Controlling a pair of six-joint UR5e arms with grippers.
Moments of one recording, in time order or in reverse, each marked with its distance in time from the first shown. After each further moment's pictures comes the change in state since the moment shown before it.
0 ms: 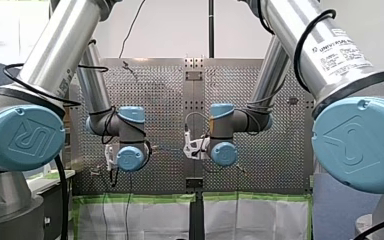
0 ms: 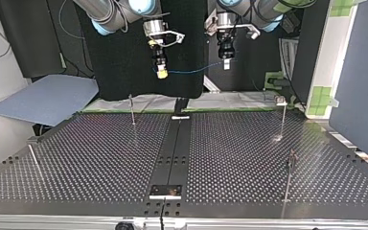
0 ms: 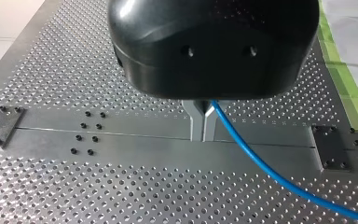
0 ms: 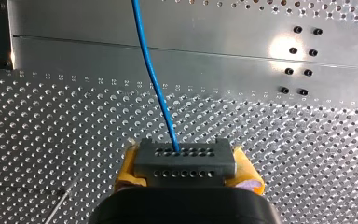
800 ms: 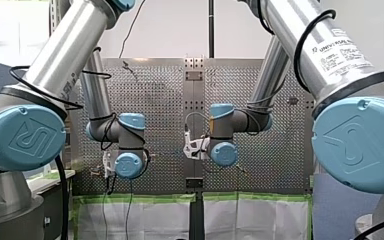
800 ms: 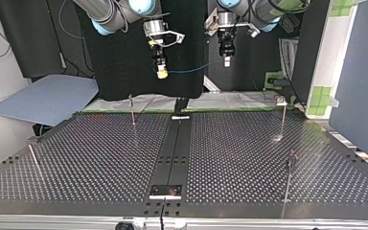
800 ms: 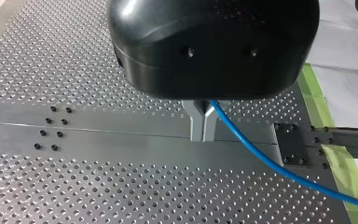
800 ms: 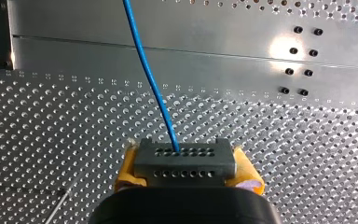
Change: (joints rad) left arm 0.005 -0.069 -0.002 -0.001 0.000 0.000; right arm 0.000 0.002 -0.001 0.000 0.000 0.000
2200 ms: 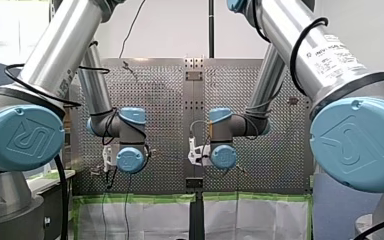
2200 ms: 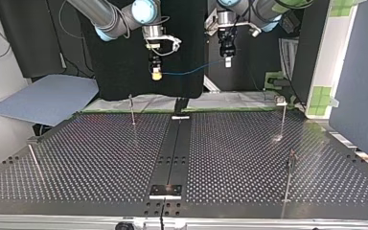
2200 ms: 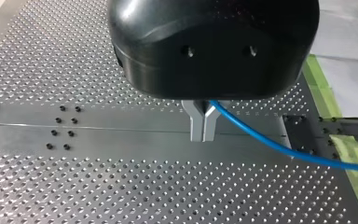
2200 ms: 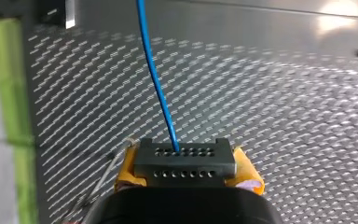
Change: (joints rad) left arm -0.011 0.063 0.005 -0.047 -0.037 0.039; right arm -0.021 0.048 -0.065 0.128 0.080 0.064
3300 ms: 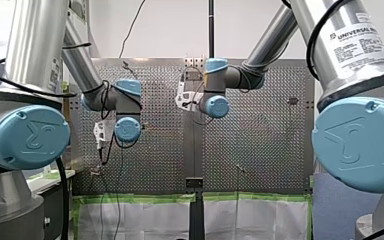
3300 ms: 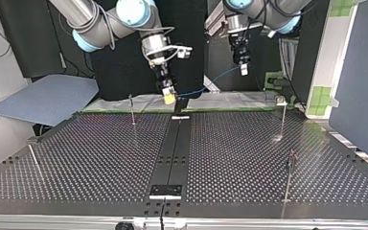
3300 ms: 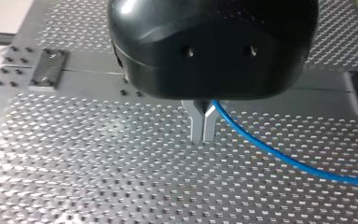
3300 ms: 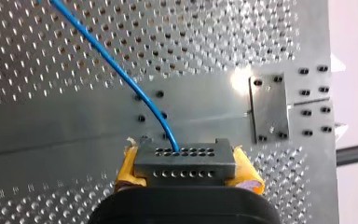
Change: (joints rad) left arm 0.074 0.277 0.038 -0.276 -0.062 -0.060; right arm 0.018 -0.247 -0.157 0.140 -0.244 0.126
